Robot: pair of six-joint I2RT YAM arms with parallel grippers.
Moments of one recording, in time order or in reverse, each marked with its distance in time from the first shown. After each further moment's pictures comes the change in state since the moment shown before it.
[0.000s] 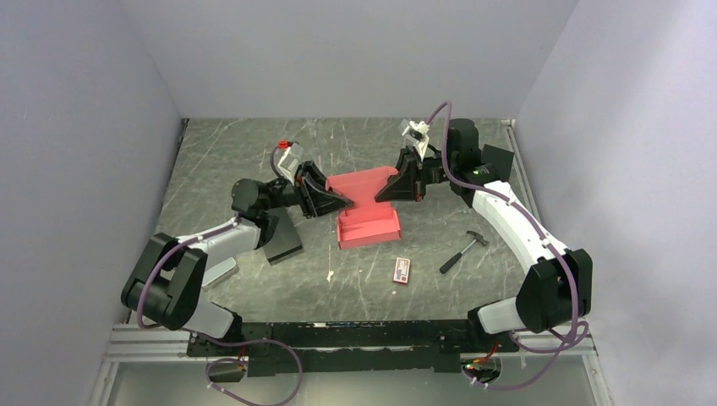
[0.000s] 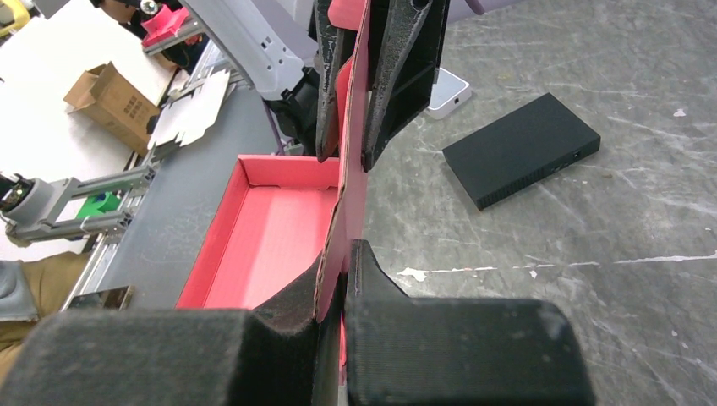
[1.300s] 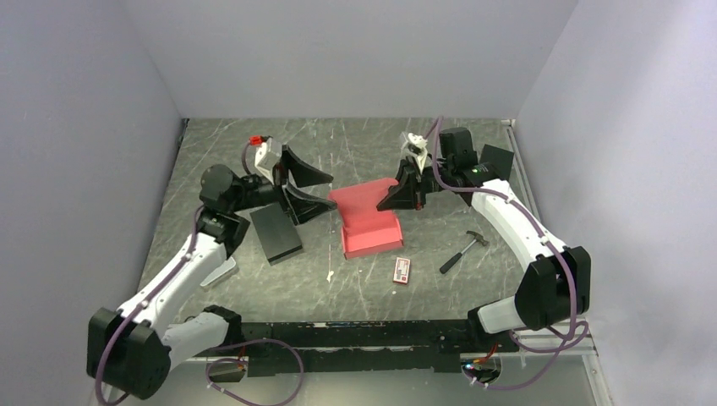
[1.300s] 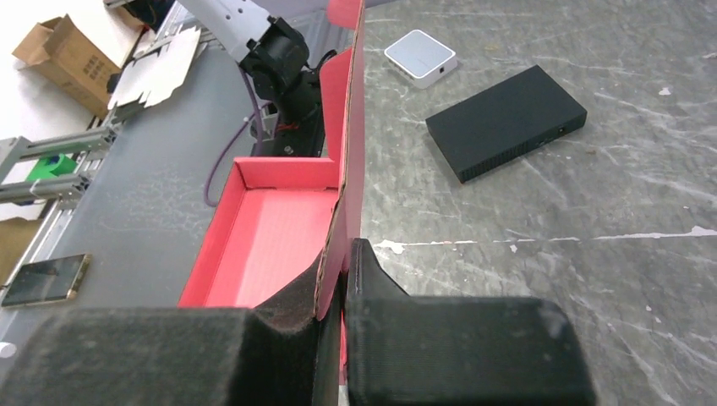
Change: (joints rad) left arm 0.071 -0.357 0.040 -0.646 -0.049 0.335; right arm -0.007 0.010 0.003 -0.233 0.030 -0.297
